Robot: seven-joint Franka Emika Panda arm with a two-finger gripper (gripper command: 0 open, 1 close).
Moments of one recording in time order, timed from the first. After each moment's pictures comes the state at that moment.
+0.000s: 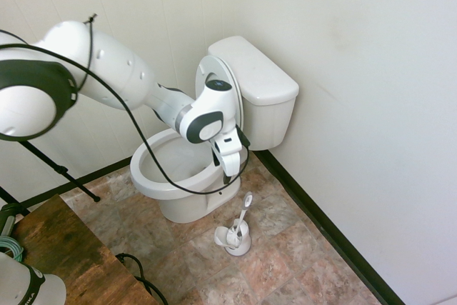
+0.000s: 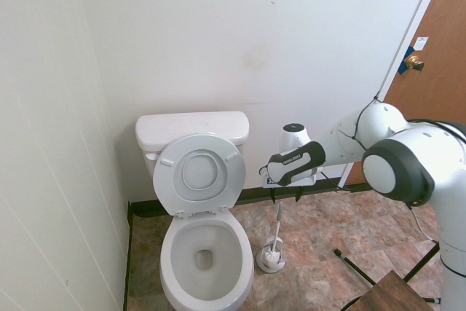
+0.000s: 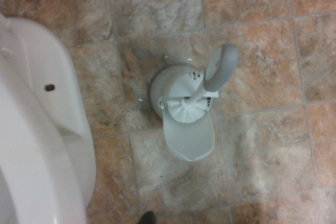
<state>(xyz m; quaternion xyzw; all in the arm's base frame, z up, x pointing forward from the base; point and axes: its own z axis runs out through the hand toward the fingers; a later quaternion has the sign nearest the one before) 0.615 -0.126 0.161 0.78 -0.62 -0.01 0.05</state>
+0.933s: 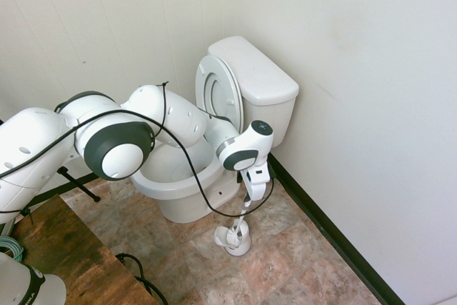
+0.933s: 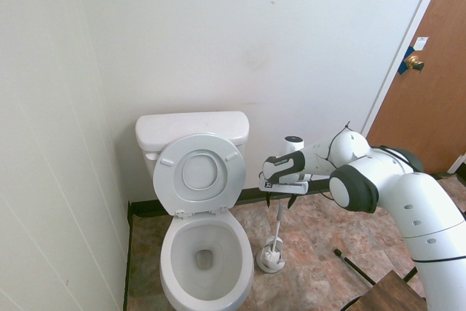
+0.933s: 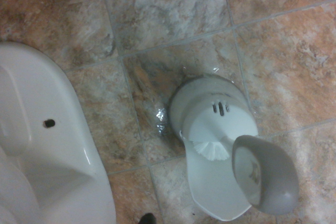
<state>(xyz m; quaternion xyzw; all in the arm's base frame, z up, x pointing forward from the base) 0.666 -0.190 0.045 0.76 -0.65 -0.06 0.00</state>
